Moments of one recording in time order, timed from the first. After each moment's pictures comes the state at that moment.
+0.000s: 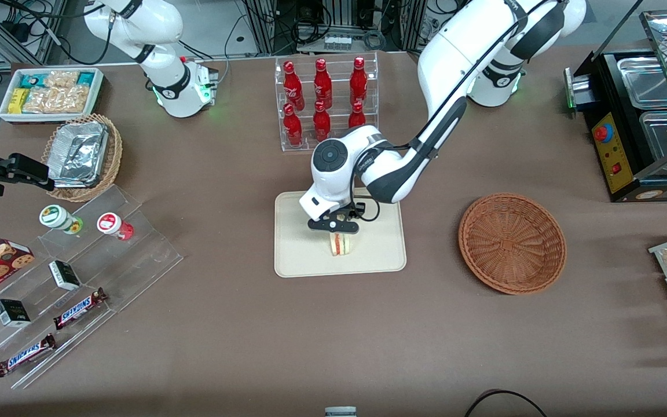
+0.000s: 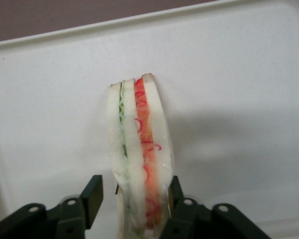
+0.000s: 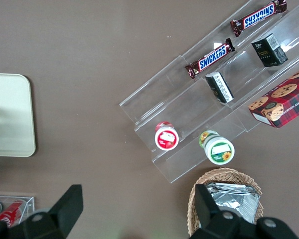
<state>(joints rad) -0.56 0.75 -0.33 -1.50 0.30 2.19 -0.87</state>
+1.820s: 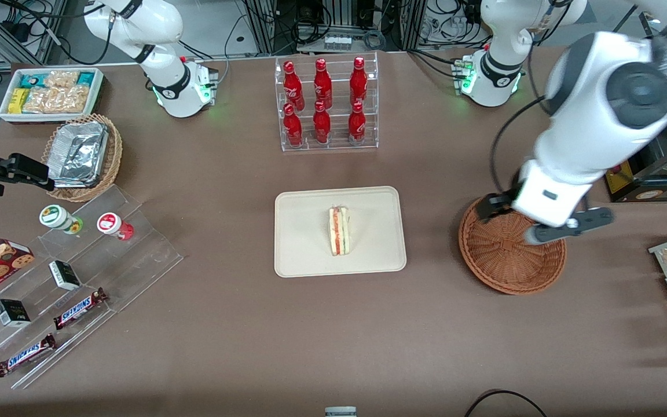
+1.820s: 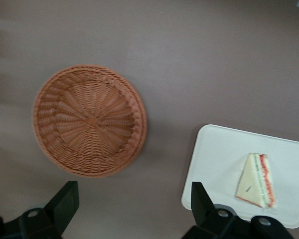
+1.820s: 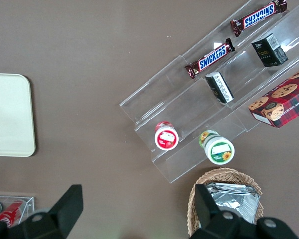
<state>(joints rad) -0.02 0.23 -0.31 -1.42 0.07 1.62 -0.56</state>
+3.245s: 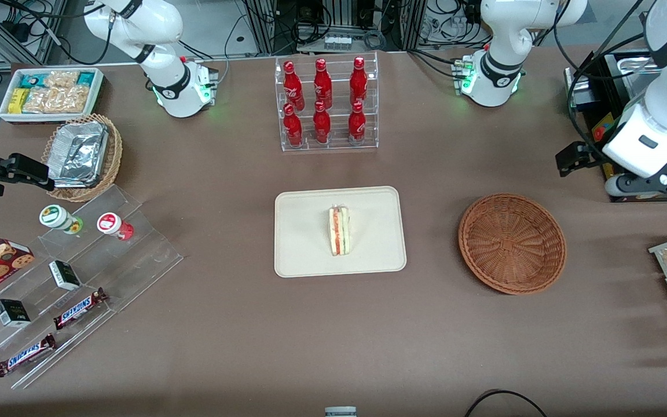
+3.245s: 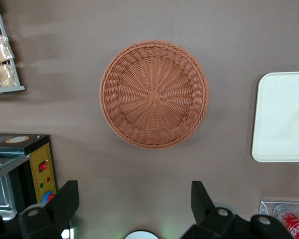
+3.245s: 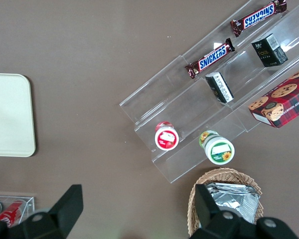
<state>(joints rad) -0.09 0.02 -0.05 -1.57 0.07 1.49 -0.14</state>
